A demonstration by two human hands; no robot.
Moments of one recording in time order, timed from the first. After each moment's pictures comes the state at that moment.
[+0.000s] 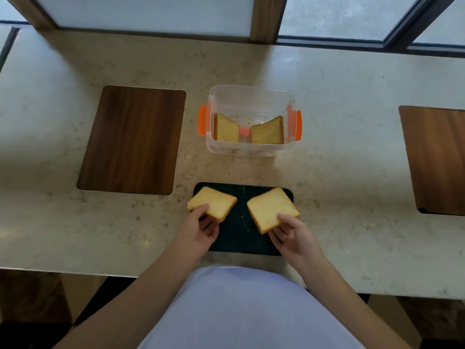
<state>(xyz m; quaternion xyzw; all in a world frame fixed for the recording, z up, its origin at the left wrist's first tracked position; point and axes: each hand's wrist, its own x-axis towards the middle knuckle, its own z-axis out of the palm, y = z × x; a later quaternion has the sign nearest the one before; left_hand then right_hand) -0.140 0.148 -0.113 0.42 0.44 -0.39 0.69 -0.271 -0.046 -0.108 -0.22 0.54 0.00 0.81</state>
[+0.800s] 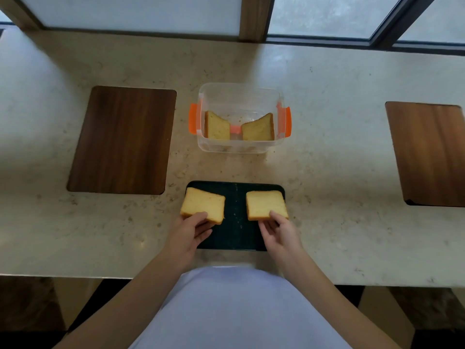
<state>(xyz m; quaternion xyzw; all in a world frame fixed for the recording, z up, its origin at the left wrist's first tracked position) -0.153 0.161 -0.121 0.56 0.28 -0.40 0.67 -0.263 -0.032 -0.120 -0.07 0.58 -0.12 0.80</state>
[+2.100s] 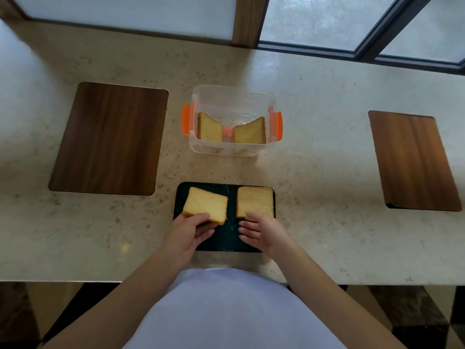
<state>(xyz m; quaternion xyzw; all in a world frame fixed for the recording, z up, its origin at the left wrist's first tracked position) -0.155 0.146 -0.118 0.53 0.27 -0.43 0.68 -0.249 -0.037 -0.115 -0.34 0.57 0.15 0.74</state>
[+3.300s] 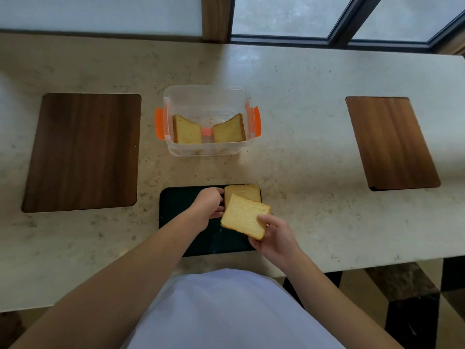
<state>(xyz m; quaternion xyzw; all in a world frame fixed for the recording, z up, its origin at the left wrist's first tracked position) -0.124 0.036 -0.104 0.70 0.17 -0.53 0.46 -0.295 -0.057 -0.113 -0.20 0.51 0.02 0.84</state>
